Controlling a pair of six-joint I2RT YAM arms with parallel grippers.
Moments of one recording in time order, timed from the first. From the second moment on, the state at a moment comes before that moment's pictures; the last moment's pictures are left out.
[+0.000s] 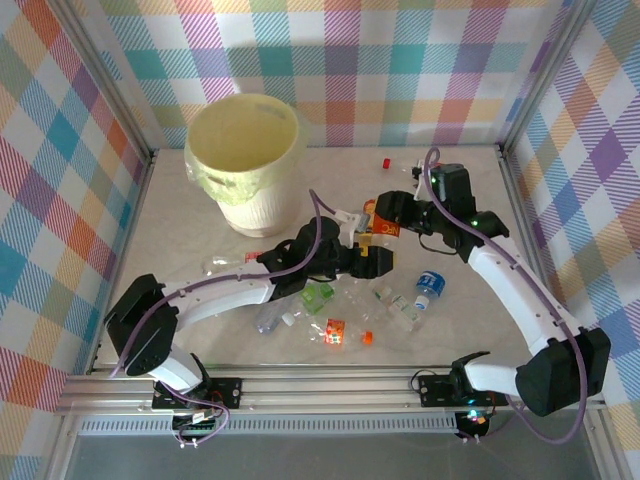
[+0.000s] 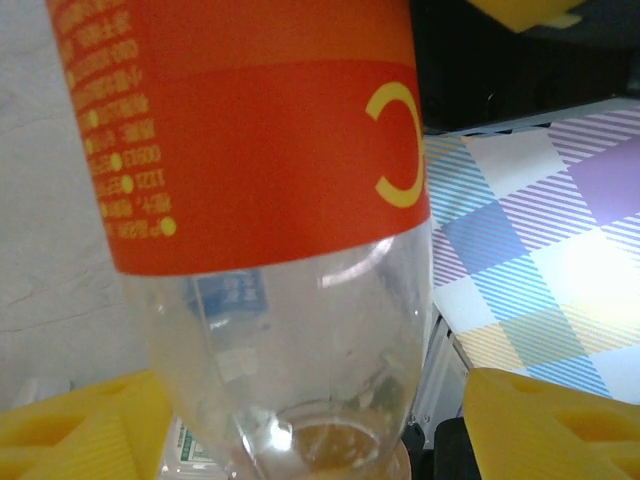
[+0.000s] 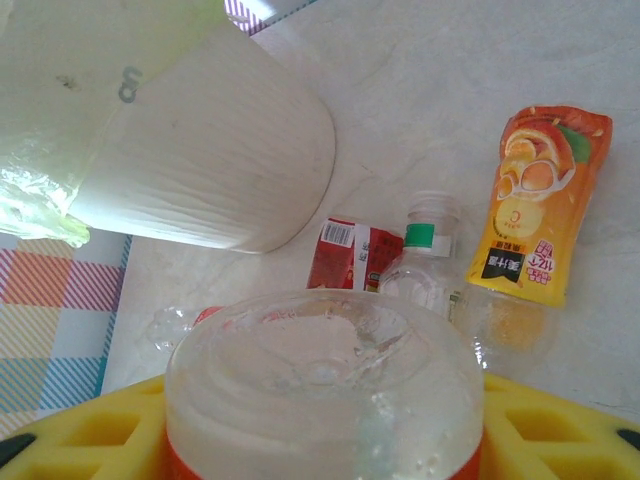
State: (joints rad) left arm -0.95 1.55 1.06 0.15 0.29 -0.74; right arm 0.35 1.24 1.15 -0.54 -0.36 0.60
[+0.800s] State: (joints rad) left arm -0.95 1.57 1.08 0.14 0.28 -0.76; right arm 0.35 1.23 1.14 -0.53 -0.37 0.62
